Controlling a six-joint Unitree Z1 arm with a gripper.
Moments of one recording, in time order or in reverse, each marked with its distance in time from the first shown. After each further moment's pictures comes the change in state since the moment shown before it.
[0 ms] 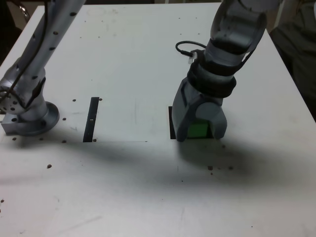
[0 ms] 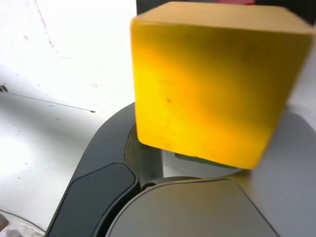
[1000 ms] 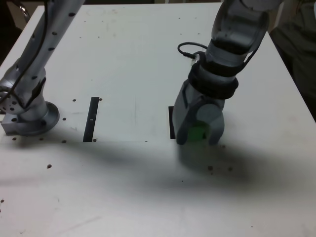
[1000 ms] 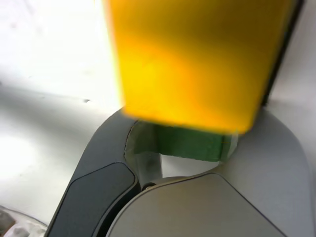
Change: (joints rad) arm -0.030 -0.019 -0.021 0.027 -0.027 0.006
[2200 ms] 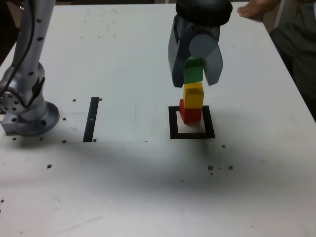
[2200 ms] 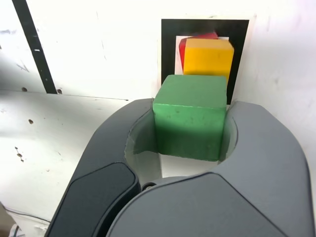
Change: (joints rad) arm 0.081 -0.166 -0.192 0.237 0.103 0.064
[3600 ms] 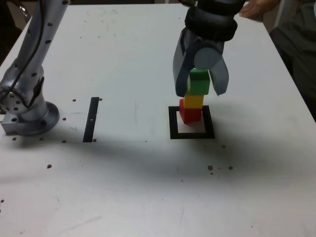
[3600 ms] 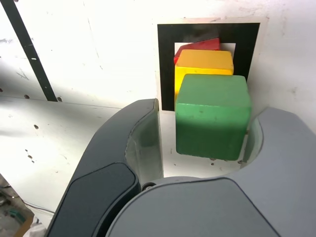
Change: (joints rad) arm 0.045 0.094 -0.003 -0.005 -0.037 0.081
